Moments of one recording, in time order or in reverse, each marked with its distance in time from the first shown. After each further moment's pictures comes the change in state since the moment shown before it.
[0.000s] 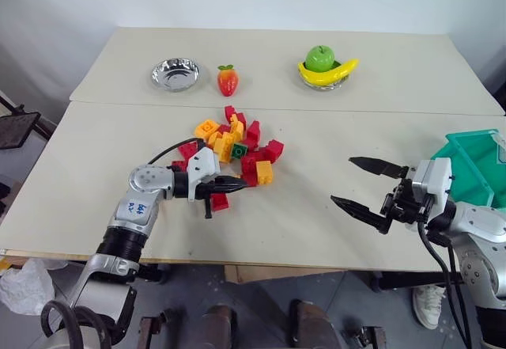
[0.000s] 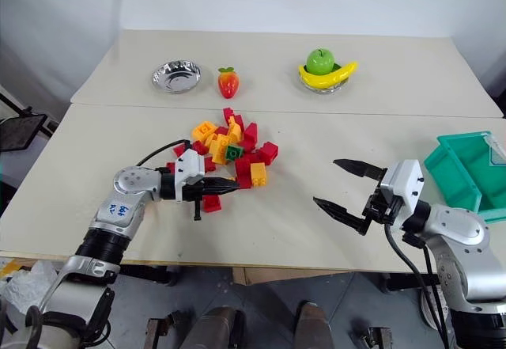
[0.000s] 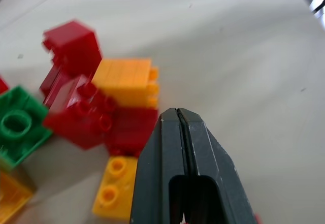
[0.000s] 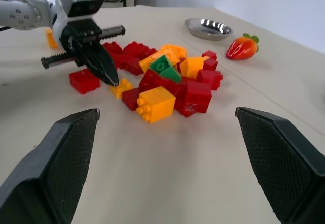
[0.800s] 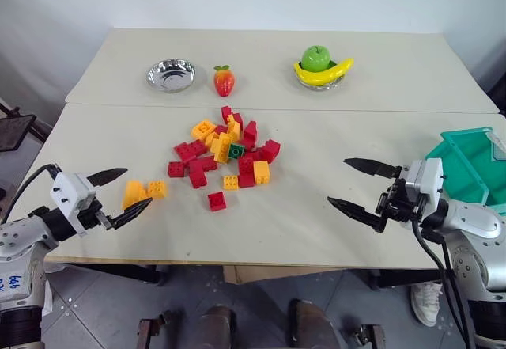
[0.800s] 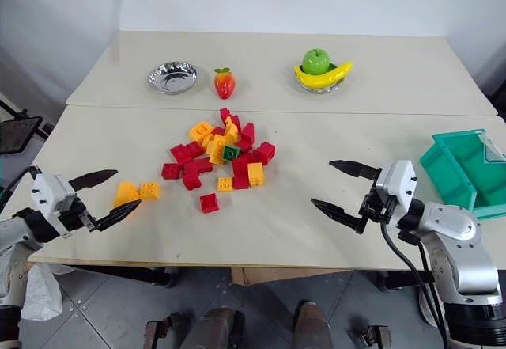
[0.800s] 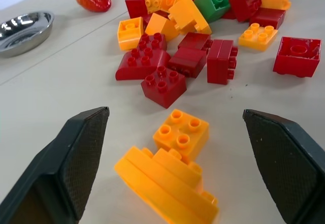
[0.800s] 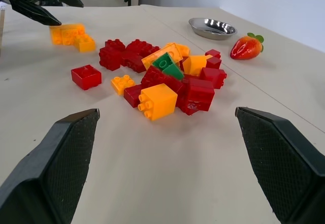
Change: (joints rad) left arm 0.463 0.243 0.478 -0.144 -0.098 -0.096 0.151; right arm -0.052 0.010 0.031 0.086 -0.023 -0.048 0.051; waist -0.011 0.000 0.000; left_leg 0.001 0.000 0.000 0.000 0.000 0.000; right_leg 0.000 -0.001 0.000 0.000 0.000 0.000
